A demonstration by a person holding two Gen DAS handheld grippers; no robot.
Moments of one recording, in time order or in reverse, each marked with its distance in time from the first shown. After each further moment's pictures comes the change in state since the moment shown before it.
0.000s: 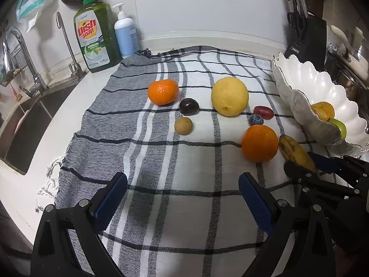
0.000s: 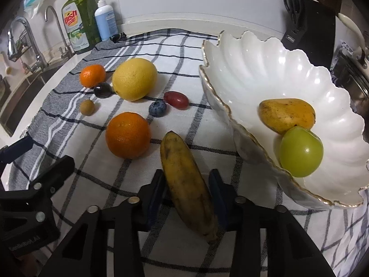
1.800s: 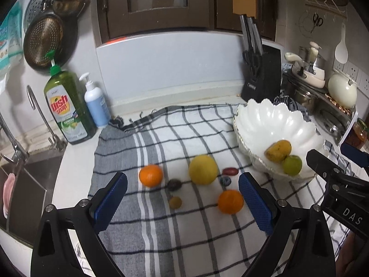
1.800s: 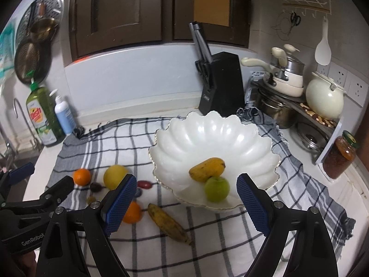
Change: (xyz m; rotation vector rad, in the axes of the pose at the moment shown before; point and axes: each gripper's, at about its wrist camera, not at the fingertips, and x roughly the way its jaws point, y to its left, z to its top) left arm -0.067 0.016 0.083 0.208 -0.188 -0.196; right arm -0.141 0.007 0.025 0.332 -0.326 -0.320
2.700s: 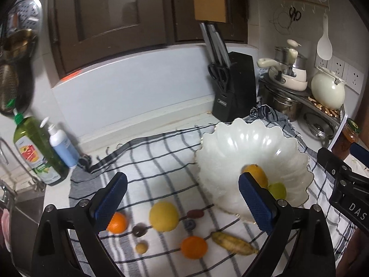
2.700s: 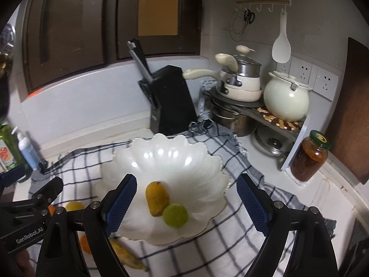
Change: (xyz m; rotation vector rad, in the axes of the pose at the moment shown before) left arm 0.023 -0.067 0.076 0.114 -0.043 -0.092; right arm 0.002 -0.076 0.047 0.135 -0.048 -0.188
